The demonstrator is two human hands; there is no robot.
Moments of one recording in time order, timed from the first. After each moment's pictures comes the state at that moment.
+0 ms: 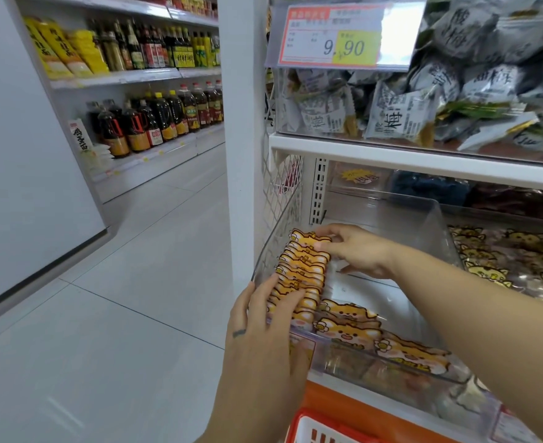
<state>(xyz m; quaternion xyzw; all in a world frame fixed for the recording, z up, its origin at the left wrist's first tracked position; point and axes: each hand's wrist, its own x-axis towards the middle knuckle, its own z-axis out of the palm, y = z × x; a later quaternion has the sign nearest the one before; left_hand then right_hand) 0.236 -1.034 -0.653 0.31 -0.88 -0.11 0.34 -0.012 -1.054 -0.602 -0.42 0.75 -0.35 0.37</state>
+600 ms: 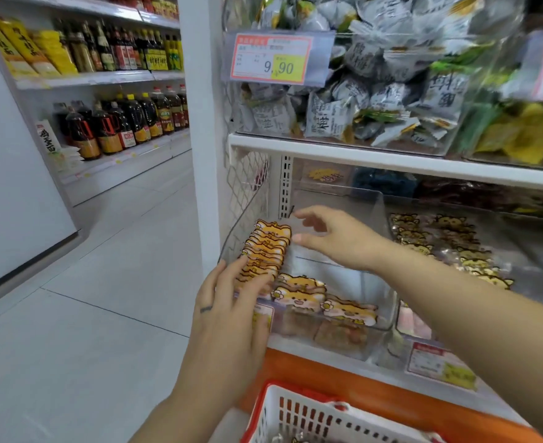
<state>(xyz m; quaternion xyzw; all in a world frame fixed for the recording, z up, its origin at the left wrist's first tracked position) 0.256 -1.019 -0.635 0.27 -0.89 -0.14 0.33 0.032 -0.976 -0.547 -0.54 0.78 -0.28 0.15</state>
